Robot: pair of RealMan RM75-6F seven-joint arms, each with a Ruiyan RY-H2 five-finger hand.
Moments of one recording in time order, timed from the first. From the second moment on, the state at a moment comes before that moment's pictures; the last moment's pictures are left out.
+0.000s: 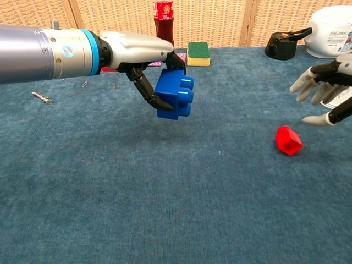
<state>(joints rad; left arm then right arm) -1.15 -1.46 -0.06 -1.58 0.98 0.81 0.39 0.45 -1.36 0.20 -1.84 -1.00 1.16 -0.30</state>
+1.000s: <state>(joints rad) -0.85 -1.16 0.02 -1.96 0.96 1.26 0.51 0.35 -1.28 0.17 -1.74 -1.22 1.33 -0.18</state>
